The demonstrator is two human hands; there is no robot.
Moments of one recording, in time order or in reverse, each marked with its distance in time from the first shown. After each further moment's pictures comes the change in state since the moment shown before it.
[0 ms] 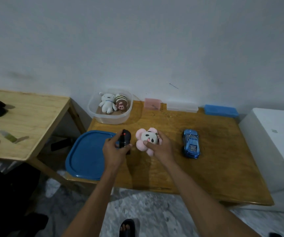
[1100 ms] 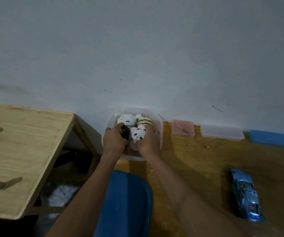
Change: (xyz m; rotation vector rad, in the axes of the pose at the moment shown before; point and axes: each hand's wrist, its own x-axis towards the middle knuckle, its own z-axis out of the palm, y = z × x) left_hand 0.289 -0.033 -0.022 0.453 -0.126 -0.029; right_hand 0.200 -0.081 0.204 -0.441 0.036 0.064
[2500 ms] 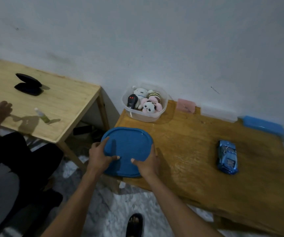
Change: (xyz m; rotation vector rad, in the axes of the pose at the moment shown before) left_hand -0.258 -0.118 -0.028 -0.164 -0.024 -0.213; right_hand -0.227 0.120 0.006 0.109 -0.201 0.112
